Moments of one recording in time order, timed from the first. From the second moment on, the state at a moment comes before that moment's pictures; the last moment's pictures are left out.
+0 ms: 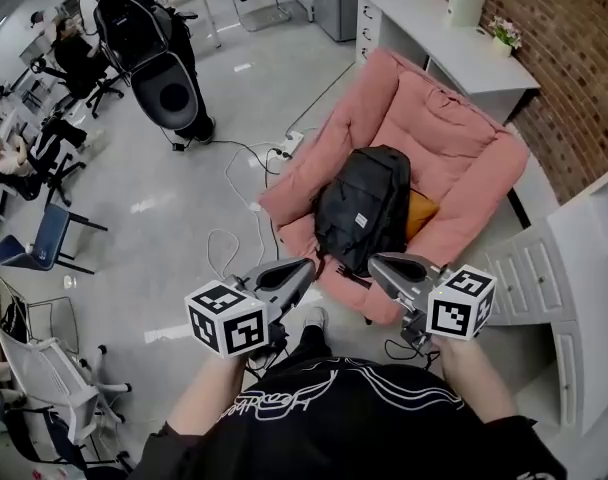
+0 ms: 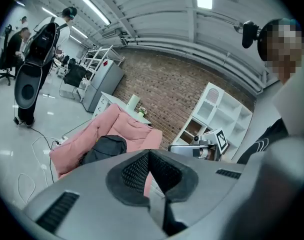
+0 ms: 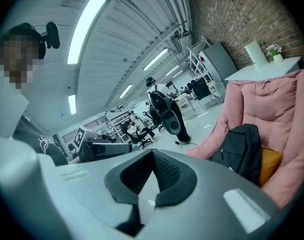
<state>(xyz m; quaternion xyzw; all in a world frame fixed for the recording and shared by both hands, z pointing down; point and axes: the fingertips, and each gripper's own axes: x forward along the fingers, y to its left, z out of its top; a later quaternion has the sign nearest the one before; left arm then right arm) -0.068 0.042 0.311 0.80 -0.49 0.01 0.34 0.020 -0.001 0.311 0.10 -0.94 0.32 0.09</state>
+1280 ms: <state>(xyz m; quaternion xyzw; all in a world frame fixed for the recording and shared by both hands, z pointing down) -0.178 -0.159 0.535 0.80 -0.36 0.17 0.45 0.028 -0.166 0.504 0.36 -0.82 0.42 0.17</state>
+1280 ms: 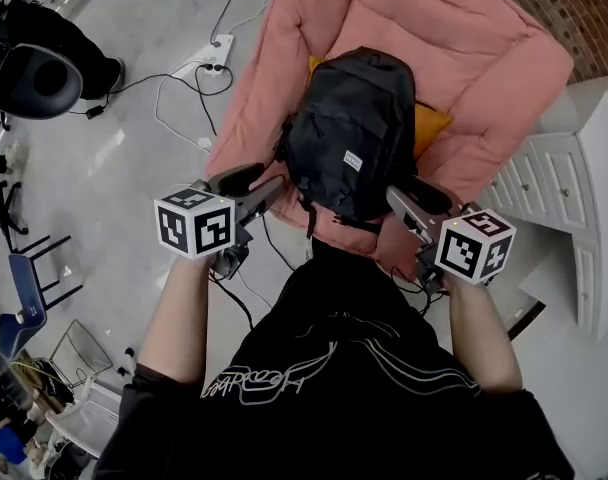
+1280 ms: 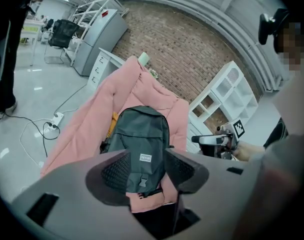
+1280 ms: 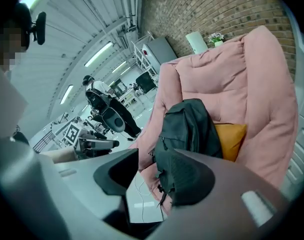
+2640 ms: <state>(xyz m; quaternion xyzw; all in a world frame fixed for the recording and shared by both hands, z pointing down) -0.141 -0.297 0.683 0.78 -0.34 0.23 0.46 0.030 -0.244 0.646 0.37 -0.79 0.37 0.32</state>
